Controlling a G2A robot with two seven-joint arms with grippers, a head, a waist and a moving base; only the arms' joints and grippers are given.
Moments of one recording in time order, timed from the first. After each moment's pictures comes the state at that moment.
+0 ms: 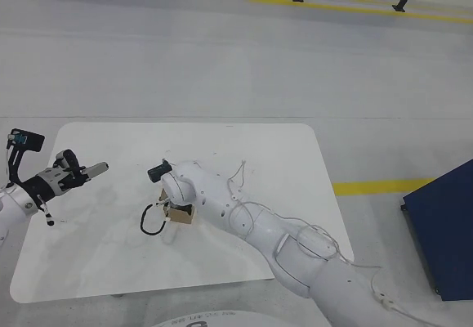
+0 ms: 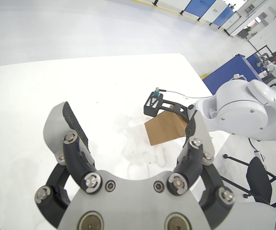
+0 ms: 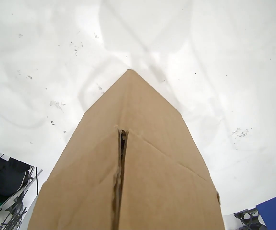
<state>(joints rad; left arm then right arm) 1.51 -0.84 -1.41 -1.74 0.36 -0.32 -0.53 -0.82 -1.59 0.55 -0.95 -0.89 0.34 1.23</state>
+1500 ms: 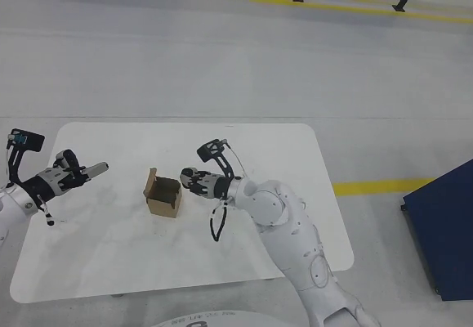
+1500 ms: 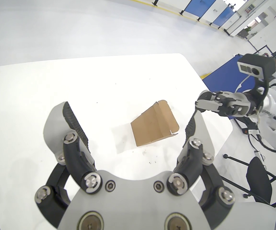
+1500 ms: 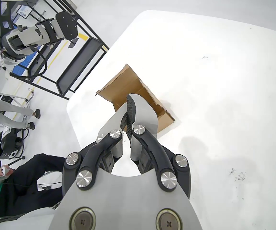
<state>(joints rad) 1.51 -0.84 -1.41 -1.75 0.37 -0.32 -0.53 -1.45 -1.37 1.26 -1.73 -0.73 -0.29 0.80</state>
